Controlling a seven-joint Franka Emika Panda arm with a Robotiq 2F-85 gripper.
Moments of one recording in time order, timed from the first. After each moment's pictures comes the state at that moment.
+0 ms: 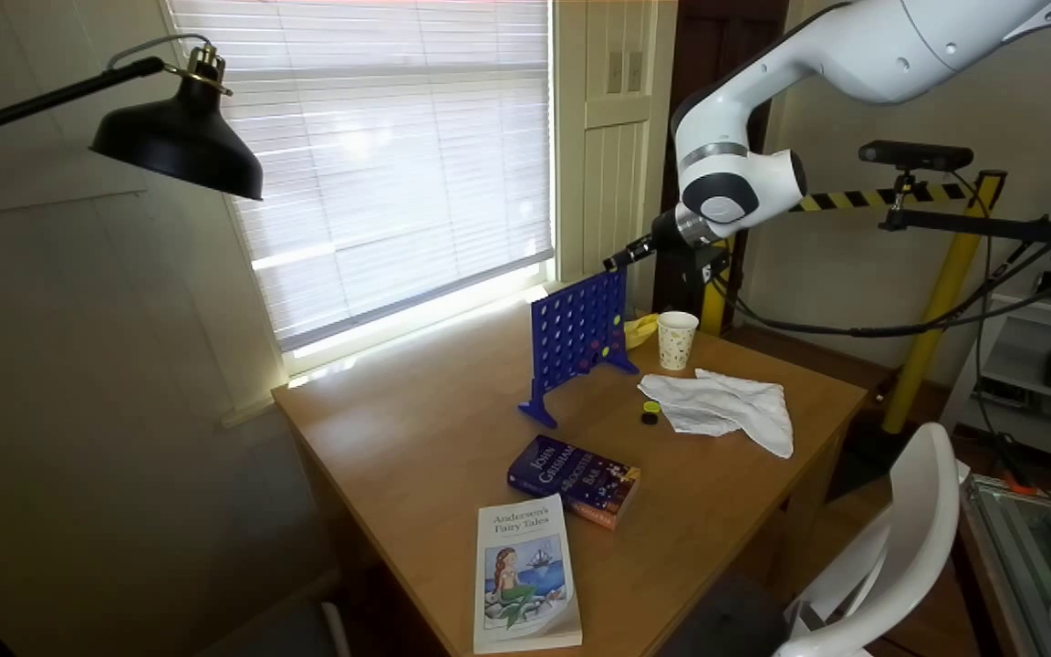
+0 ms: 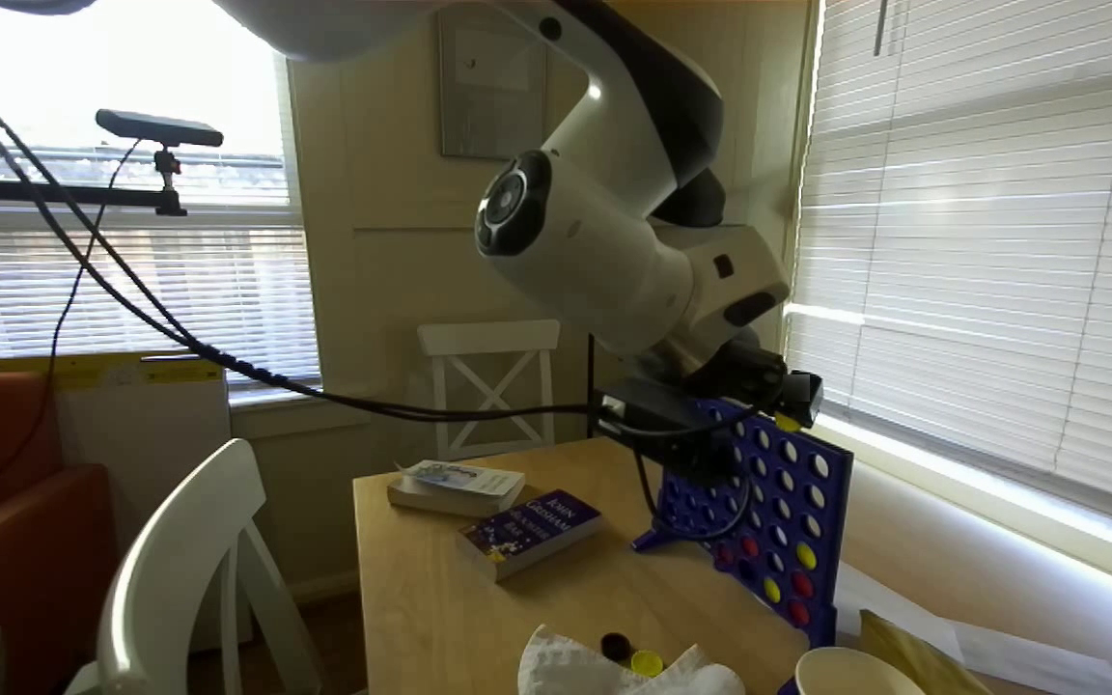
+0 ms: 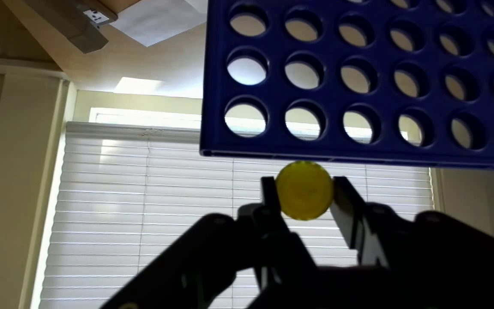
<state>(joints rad) -0.34 0.37 -0.10 -1.86 2.11 2.97 -2.21</state>
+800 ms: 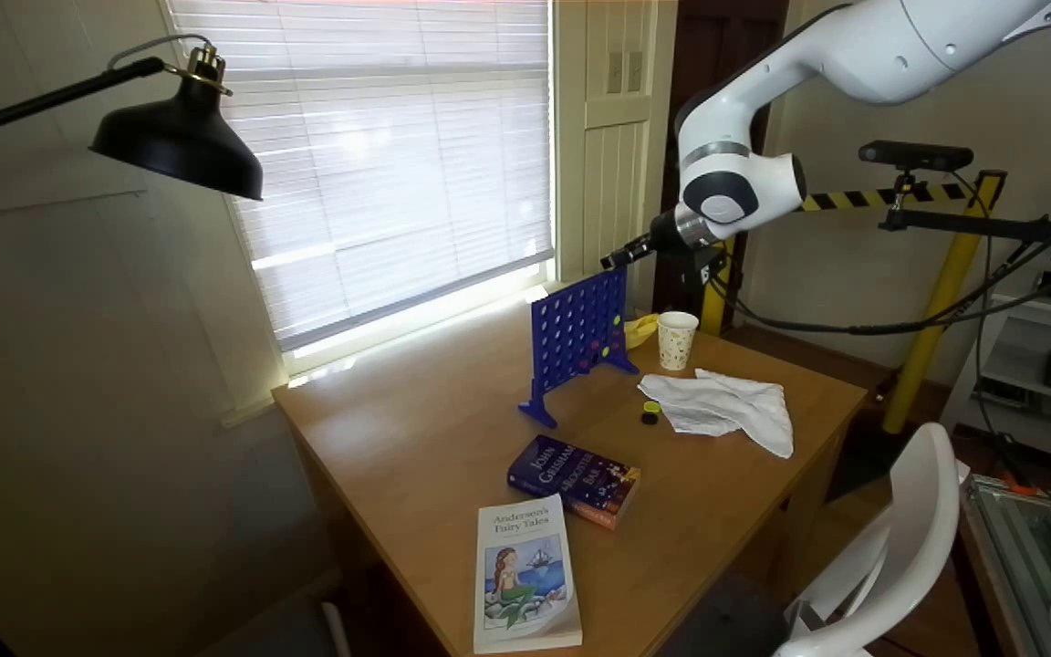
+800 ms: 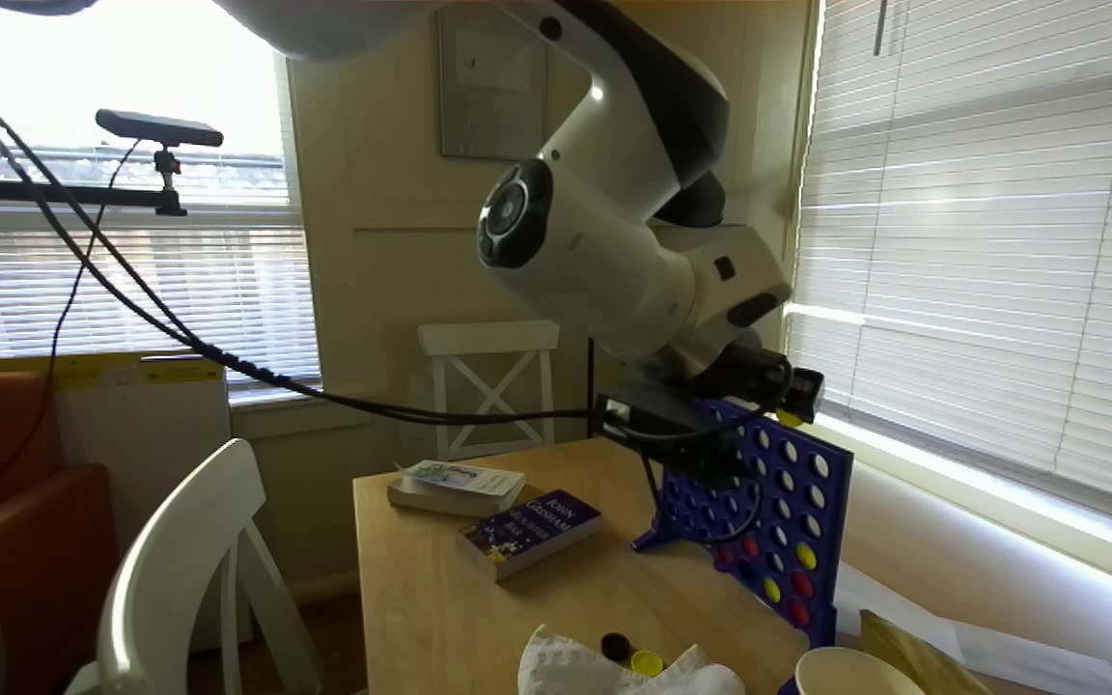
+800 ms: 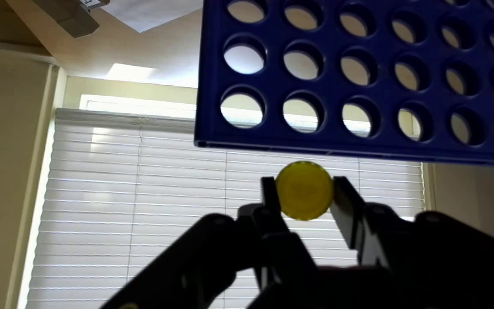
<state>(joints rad) -0.34 0.37 -0.11 -1.86 2.15 2.93 -2.27</state>
